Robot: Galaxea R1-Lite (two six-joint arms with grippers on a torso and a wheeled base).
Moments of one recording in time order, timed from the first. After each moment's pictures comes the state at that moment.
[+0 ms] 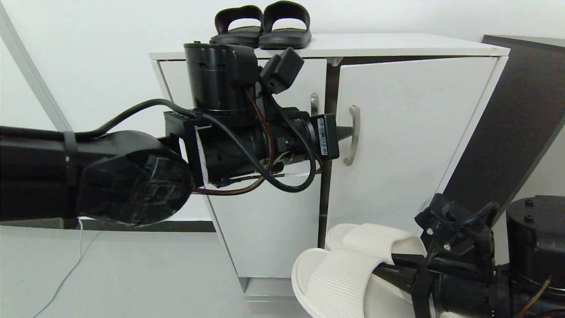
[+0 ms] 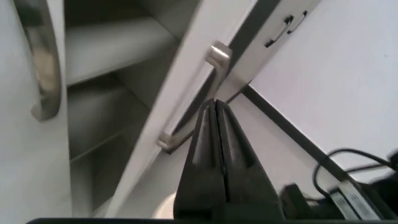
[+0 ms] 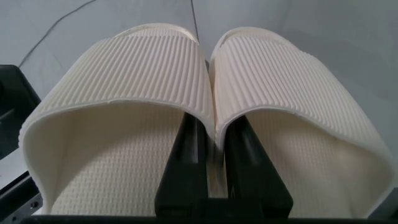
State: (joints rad) left arm -0.74 1.76 -1.31 -0.41 -0.25 -0.30; right arm 0.84 1.42 -0.52 -0.55 0.04 0.03
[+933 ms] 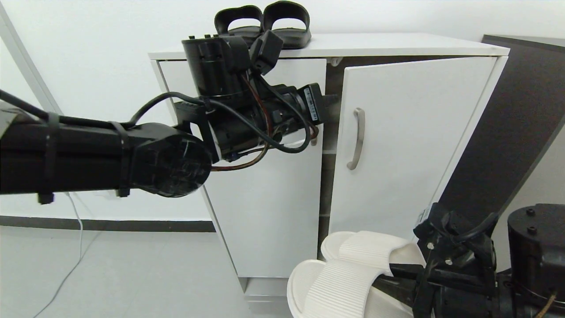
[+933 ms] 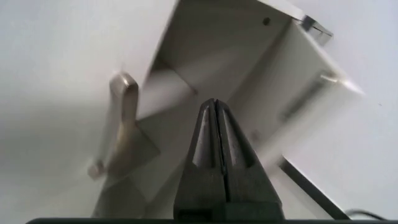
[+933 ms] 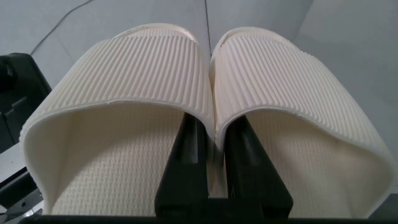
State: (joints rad) left arm -0.65 1.88 -1.44 -0.56 -0.26 -0.37; right arm 0.87 1.42 -0.51 -0.54 0.05 0.02
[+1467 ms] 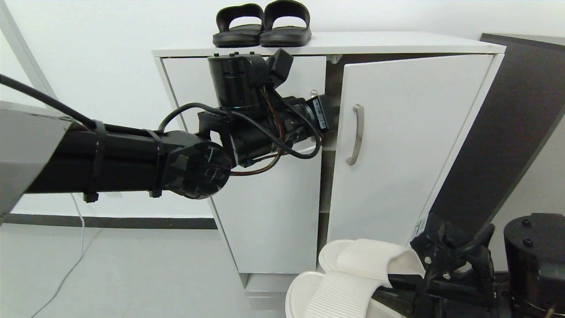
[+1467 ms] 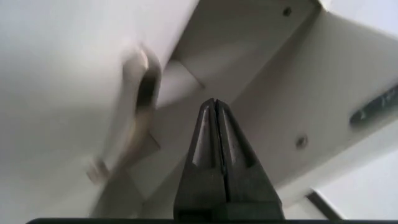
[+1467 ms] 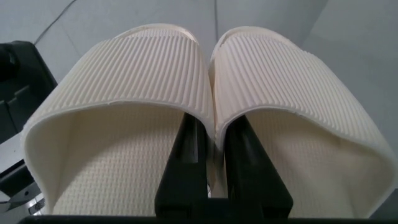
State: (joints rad) left arm -0.67 1.94 -1.47 -0.56 -0.25 -0.42; right arm 0.90 1.42 -0.48 -0.54 0.06 0.02
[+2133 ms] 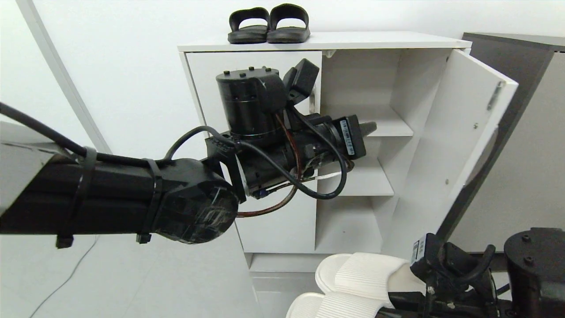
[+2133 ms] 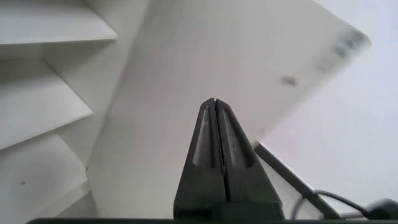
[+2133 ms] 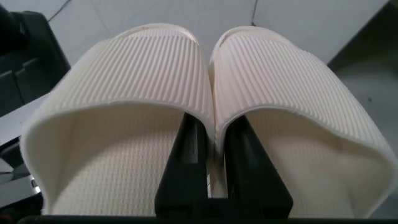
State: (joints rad) left arm -0.79 1.88 -1.29 -0.71 -0.25 -0.42; right arm 0.92 1.42 -0.44 -0.55 0.10 -0.03
